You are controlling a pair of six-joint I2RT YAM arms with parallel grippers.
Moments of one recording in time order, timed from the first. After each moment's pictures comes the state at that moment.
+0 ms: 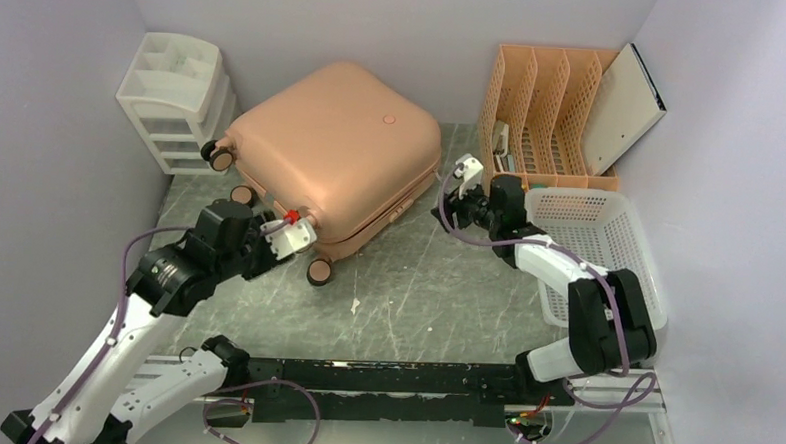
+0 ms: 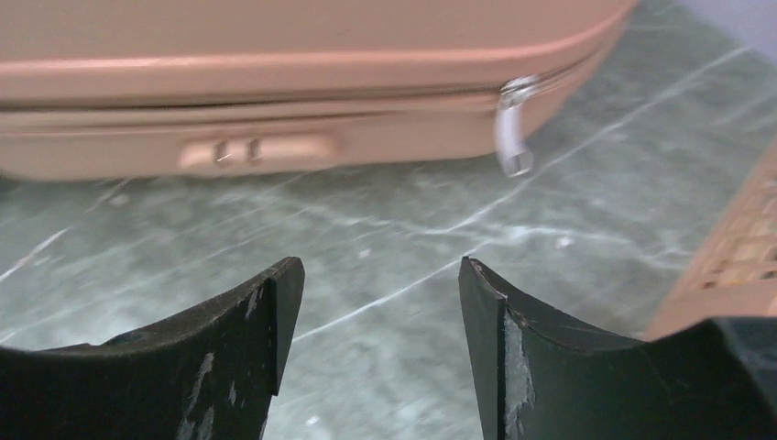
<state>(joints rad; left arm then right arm) -0.54 0.76 1.05 -1.00 -0.08 0.64 0.29 1.42 0.73 0.29 -0.46 -0.19</state>
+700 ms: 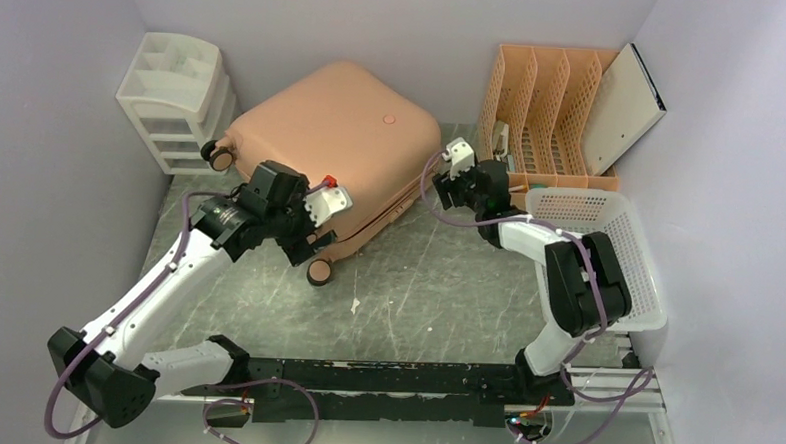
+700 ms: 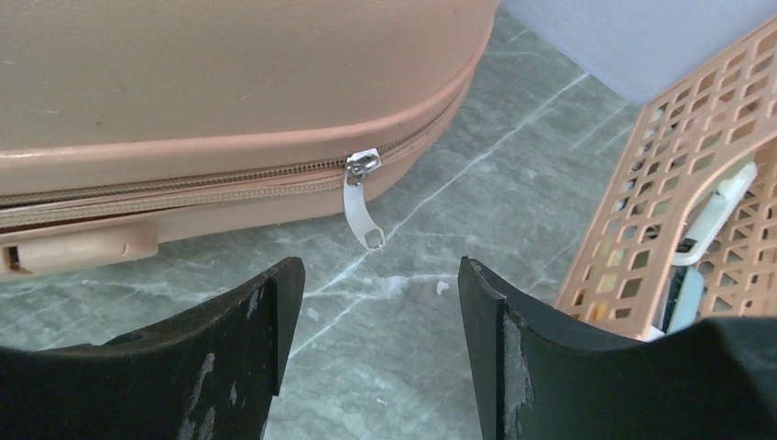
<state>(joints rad) -0.54 1.11 1.17 -0.89 0.08 0.53 0.31 1.65 0.87 0.44 -0.18 -0.31</state>
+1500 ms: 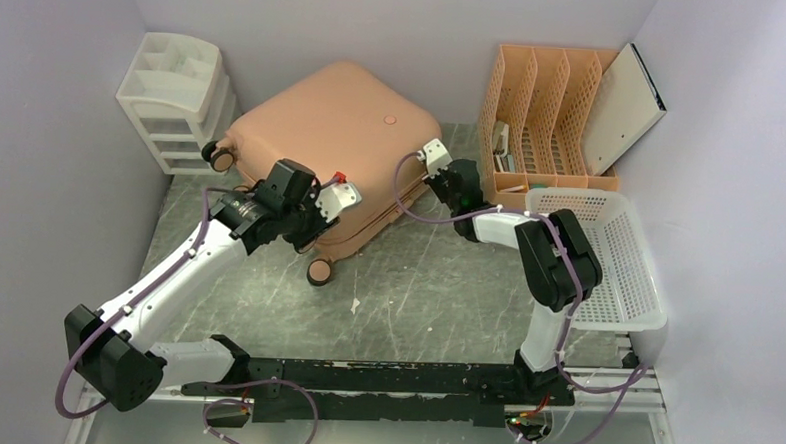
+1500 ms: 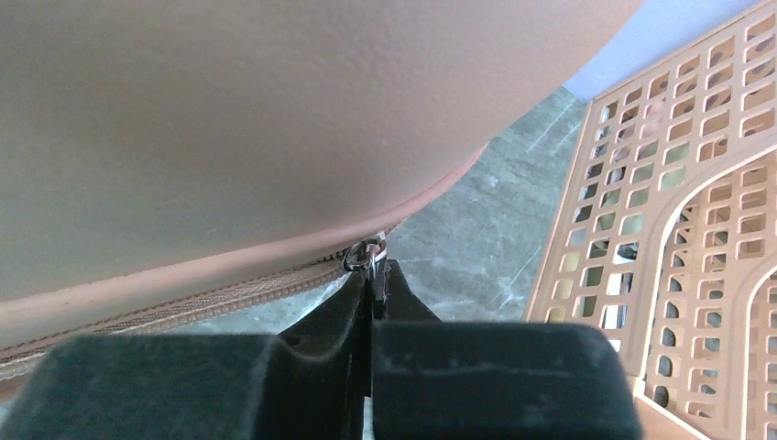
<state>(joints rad) -0.58 1.21 1.17 -0.83 0.02 0.45 0.41 1.87 1.00 0.52 0.11 -0.42</state>
